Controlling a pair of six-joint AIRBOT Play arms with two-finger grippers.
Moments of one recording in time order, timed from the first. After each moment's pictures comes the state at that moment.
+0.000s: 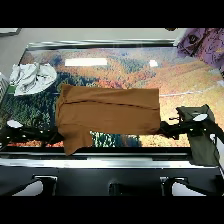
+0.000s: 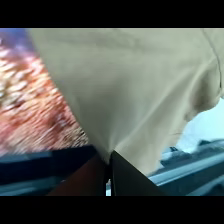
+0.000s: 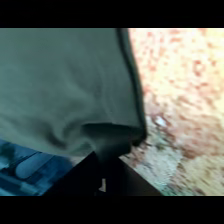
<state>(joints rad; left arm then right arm) 0.33 -1.25 0.61 0.88 -1.25 -1.36 -0.33 -1.39 0.74 -0.94 1.14 1.27</state>
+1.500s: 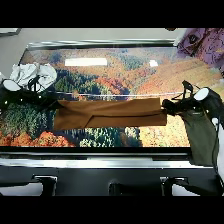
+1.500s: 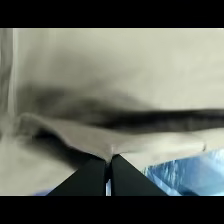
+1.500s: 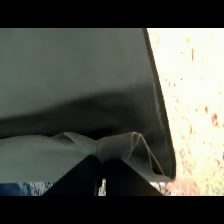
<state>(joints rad) 0.14 -1.53 1.32 1.03 -1.28 -1.54 -0.16 -1.40 1.13 -1.20 1.10 1.58</state>
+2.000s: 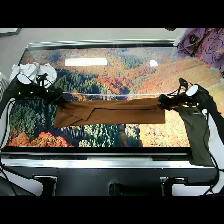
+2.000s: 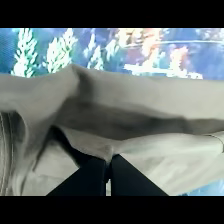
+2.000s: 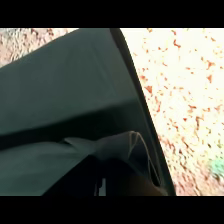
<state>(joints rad) 0.13 -1.81 1.57 1.03 -1.29 -1.54 -0.14 -1.59 1.24 -1.17 0.96 1.61</state>
